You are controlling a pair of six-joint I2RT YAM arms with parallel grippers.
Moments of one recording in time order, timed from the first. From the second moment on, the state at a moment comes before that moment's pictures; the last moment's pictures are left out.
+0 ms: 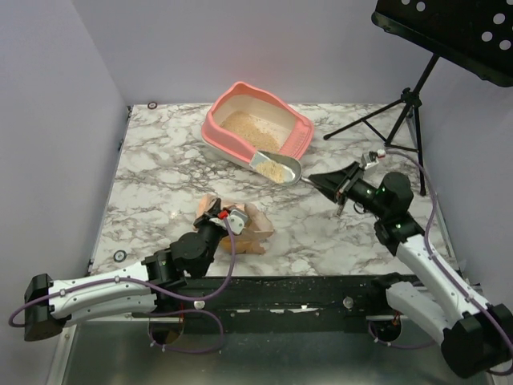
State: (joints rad) left arm -1.23 0.63 0.39 0.23 -0.89 0.53; right arm 0.30 0.83 0.52 0.27 -0.56 1.37
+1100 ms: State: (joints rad) left arm -1.22 0.58 0.40 0.16 -0.88 0.50; right arm 0.30 1.98 1.79 -0.39 -0.20 0.41
